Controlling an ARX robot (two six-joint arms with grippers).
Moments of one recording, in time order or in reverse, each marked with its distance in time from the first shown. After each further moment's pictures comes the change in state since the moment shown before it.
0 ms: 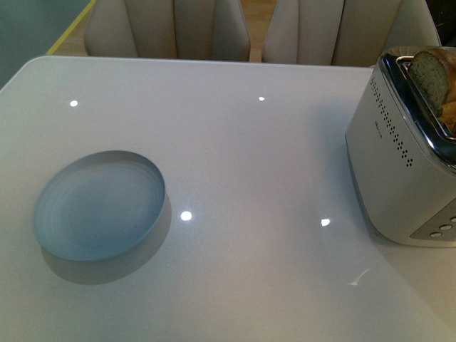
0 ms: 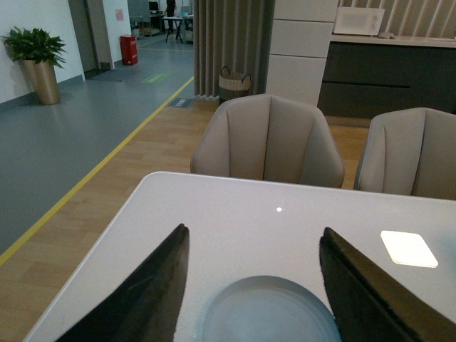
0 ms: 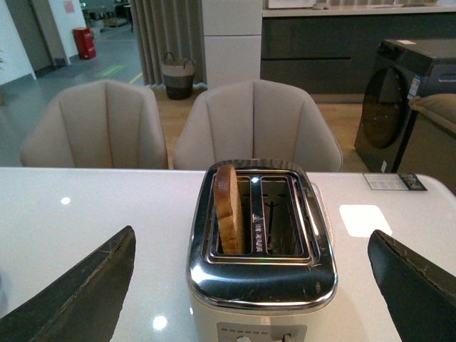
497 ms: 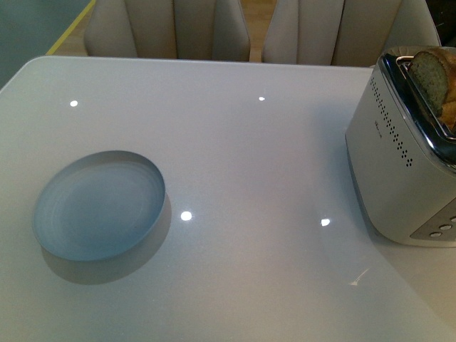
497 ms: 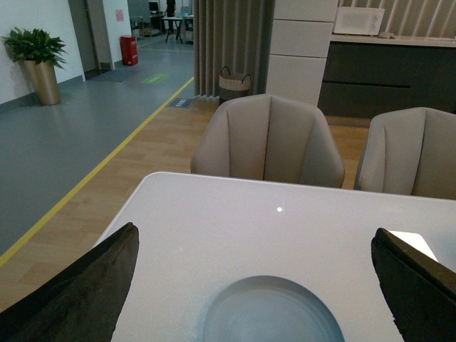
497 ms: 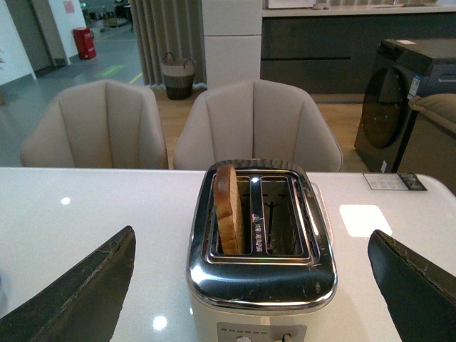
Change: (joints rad) left arm 0.000 0.000 0.000 0.000 0.000 0.002; right arm 0.000 0.000 0.000 0.000 0.000 0.000
